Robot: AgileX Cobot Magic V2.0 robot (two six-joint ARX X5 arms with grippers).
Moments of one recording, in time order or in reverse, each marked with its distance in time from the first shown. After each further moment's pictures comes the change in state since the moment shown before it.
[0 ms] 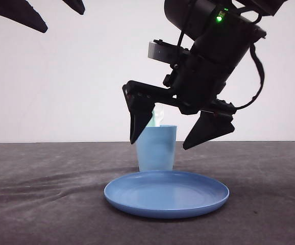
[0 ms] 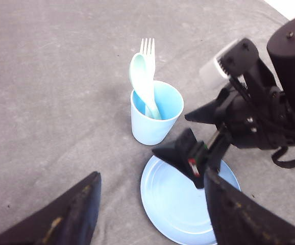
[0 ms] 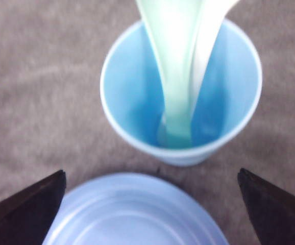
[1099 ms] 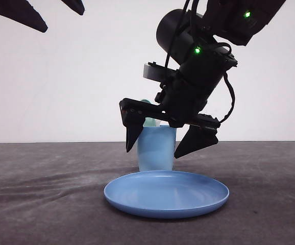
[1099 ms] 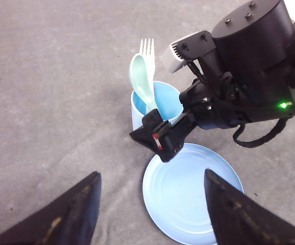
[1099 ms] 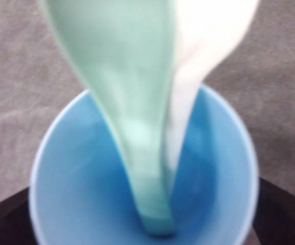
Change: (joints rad) left arm 0.000 0.000 0.000 0.000 0.000 0.022; right arm -0.068 0.186 0.146 0.027 -0.043 -0.006
